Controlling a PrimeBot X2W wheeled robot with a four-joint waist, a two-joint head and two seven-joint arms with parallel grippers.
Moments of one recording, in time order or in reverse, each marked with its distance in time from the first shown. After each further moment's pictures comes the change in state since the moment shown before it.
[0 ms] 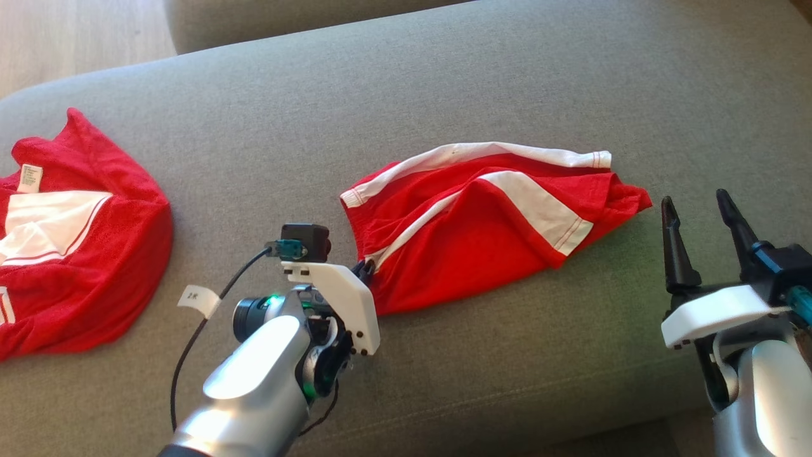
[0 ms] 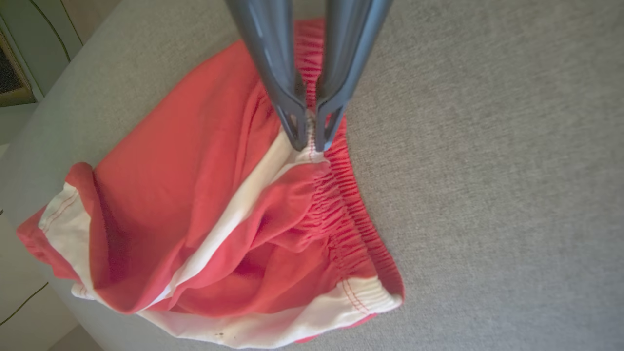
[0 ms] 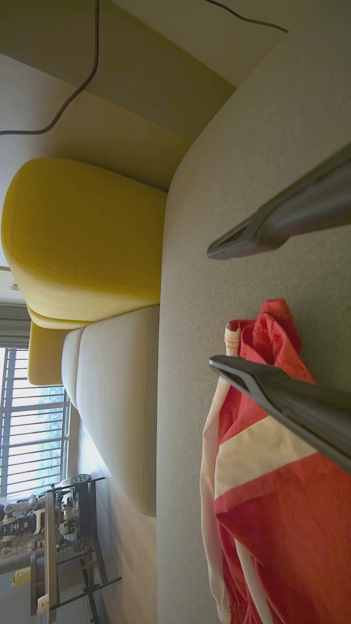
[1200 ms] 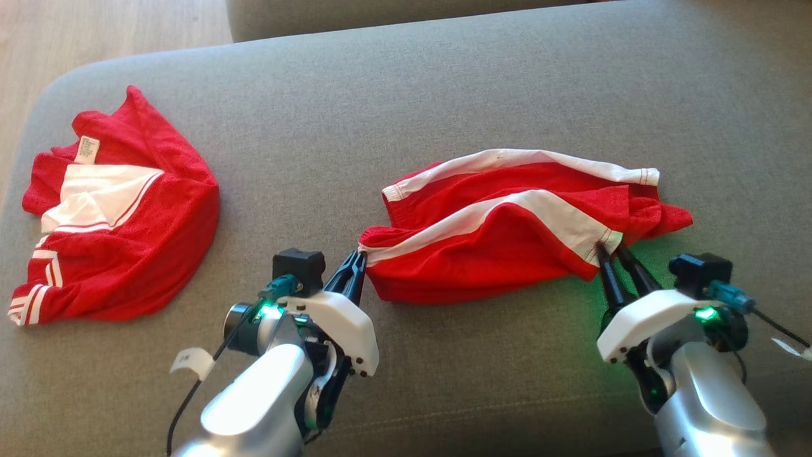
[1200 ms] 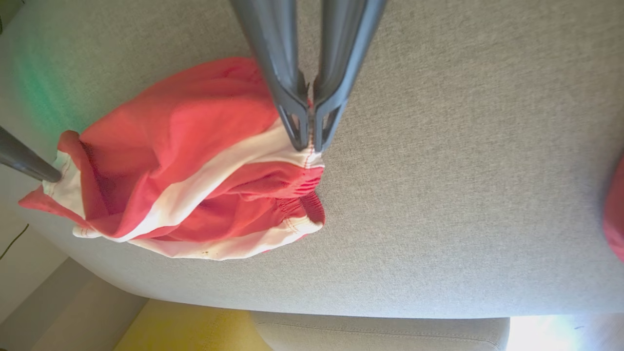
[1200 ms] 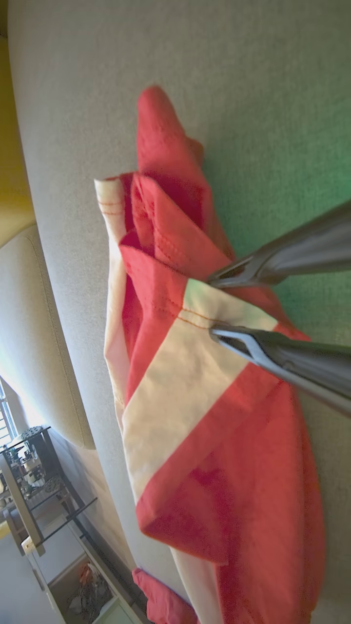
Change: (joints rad) left arm 0.090 0.062 -0.046 -0.166 0.100 0.098 -0.242; right arm -0.167 -0.002 0.195 0.522 0.282 0.000 -0.010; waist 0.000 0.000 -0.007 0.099
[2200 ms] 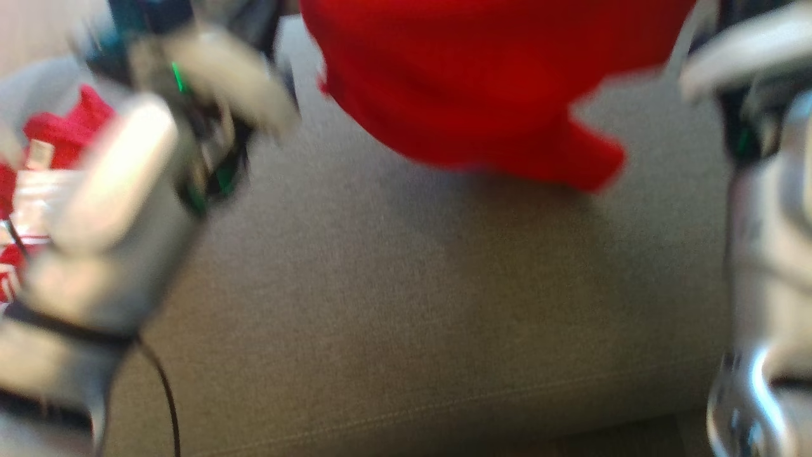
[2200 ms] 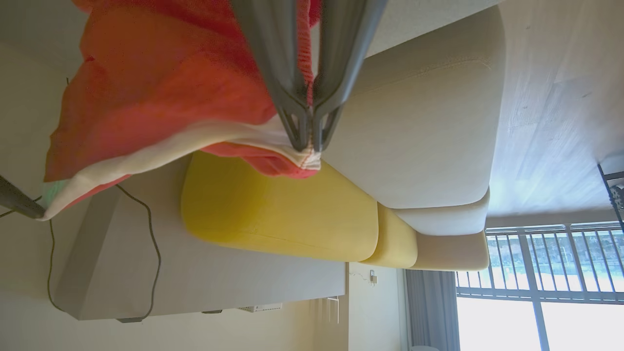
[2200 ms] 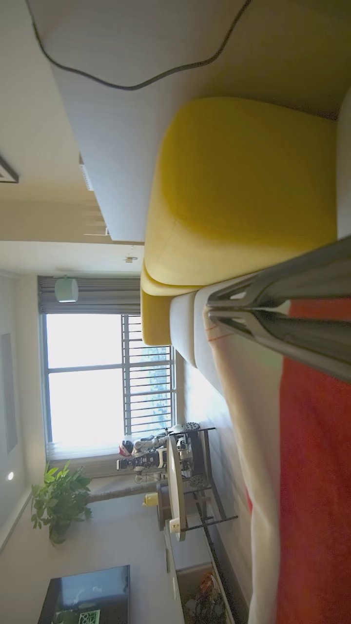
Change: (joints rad) left arm -0.457 0.171 0.166 -0.184 0.007 -0.137 0.086; right arm -0.458 -0.005 -0.139 -0.377 -0.129 0.000 0.176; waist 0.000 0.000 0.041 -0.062
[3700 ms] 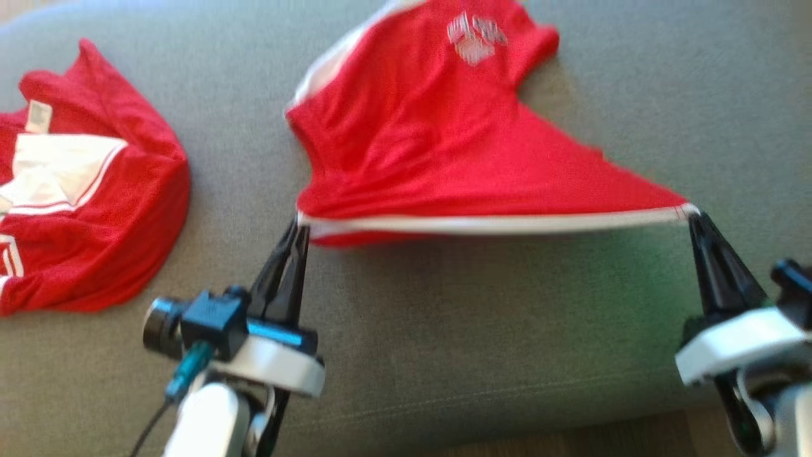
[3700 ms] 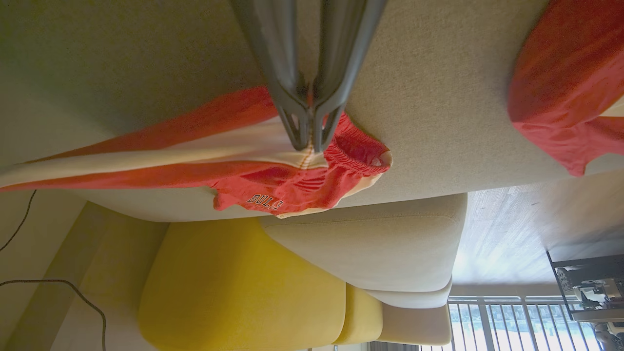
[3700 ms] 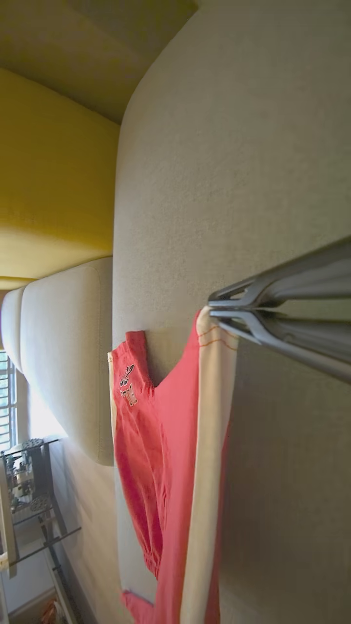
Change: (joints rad) left arm 0.778 -0.222 0.359 -0.270 0.576 -0.103 -0.176; right arm 0.789 0.005 -0.012 -0.491 0.006 0.000 0.101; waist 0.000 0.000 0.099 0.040
